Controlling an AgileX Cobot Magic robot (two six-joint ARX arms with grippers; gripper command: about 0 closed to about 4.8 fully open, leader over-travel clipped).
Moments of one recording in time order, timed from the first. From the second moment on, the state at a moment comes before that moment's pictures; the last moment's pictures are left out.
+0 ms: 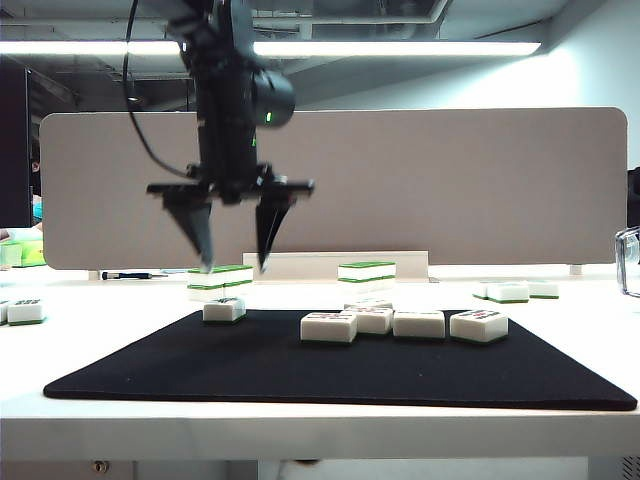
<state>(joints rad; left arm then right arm) -0.46 2.27 2.18 -1.27 -0.06 -0.29 -0.01 0.01 0.91 -1.27 -0.42 0.10</state>
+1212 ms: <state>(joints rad) -0.81 2.40 2.25 -1.15 0.06 0.61 -0.01 0.01 0.89 -1.27 -0.42 0.10</state>
